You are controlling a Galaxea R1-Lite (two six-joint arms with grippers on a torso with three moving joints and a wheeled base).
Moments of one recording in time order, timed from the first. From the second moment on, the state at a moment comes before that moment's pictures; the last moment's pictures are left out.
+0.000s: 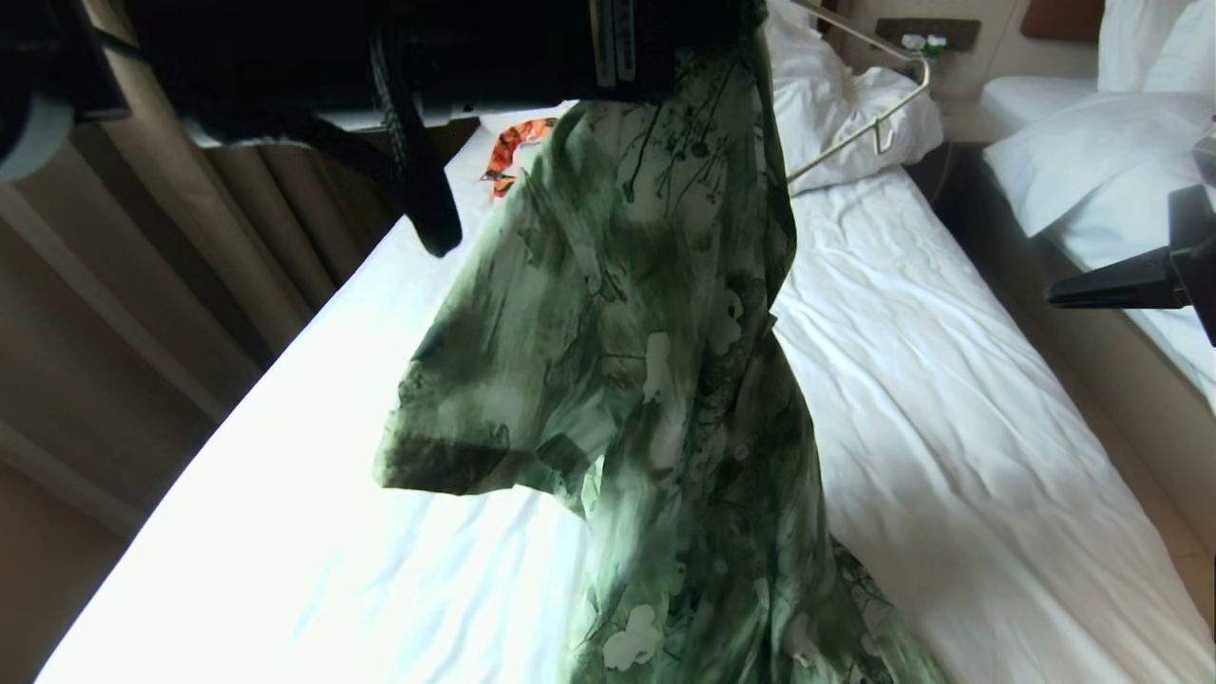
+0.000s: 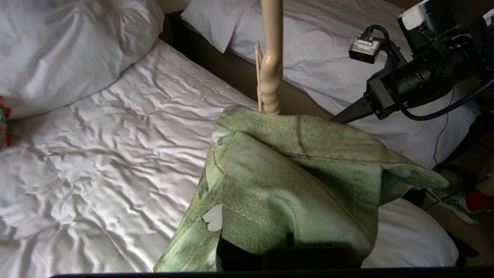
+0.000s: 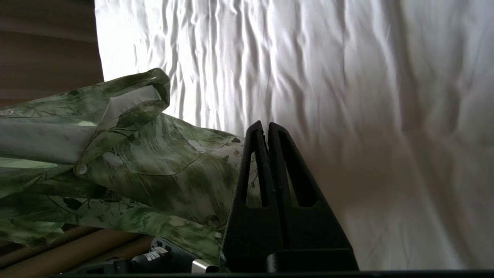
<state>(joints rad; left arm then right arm) -0.84 1.67 -1.78 0.04 -0.13 0.10 -0.15 1.59 -1.63 0.66 0.64 0.37</state>
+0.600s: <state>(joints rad) -0.81 1.73 -1.76 0.08 -0.13 0.16 -0.18 1.59 -1.63 0.67 0.68 0.38</state>
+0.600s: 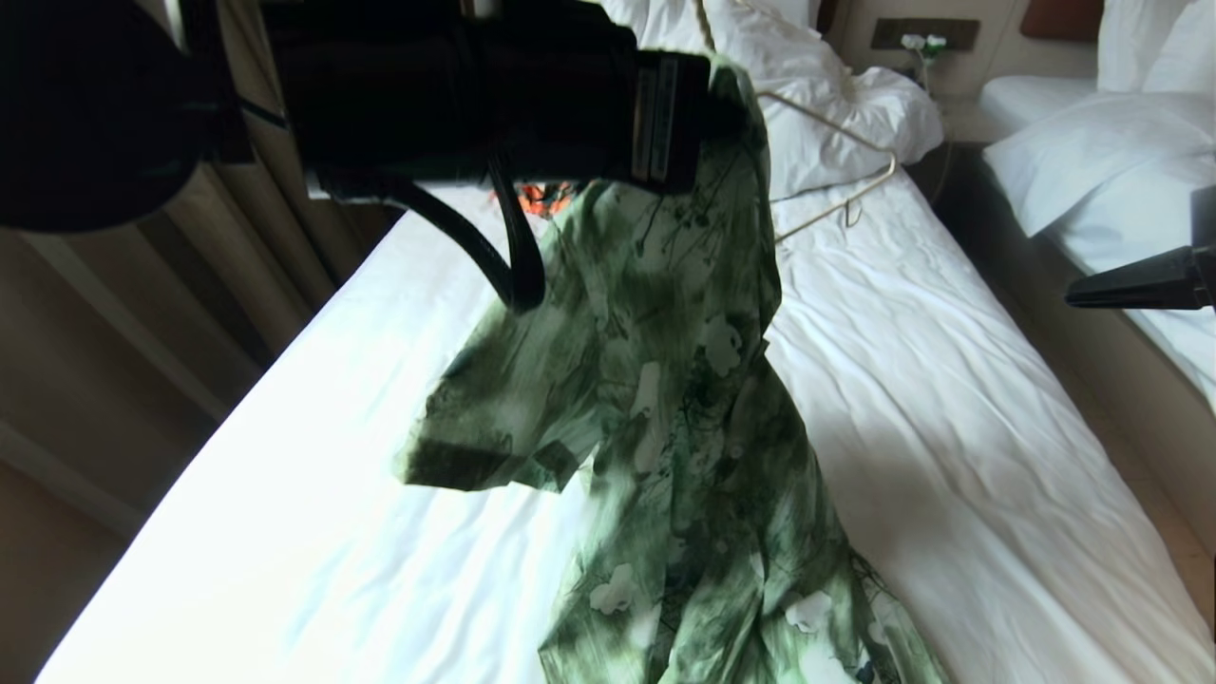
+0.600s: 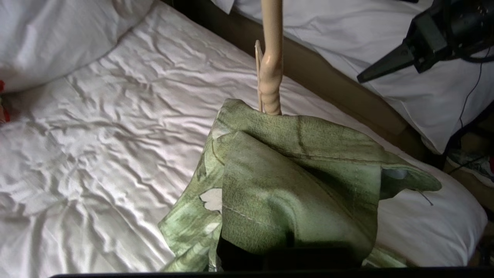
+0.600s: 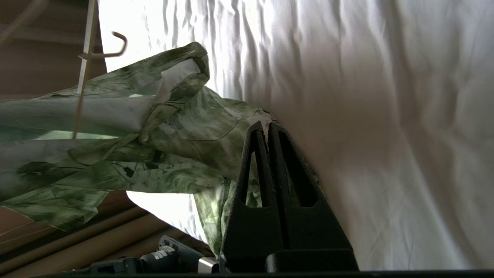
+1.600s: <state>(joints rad) -0.72 1.50 -0.74 -0.62 -0.13 0.05 0.10 1.83 -1.66 0.67 0.53 0.43</state>
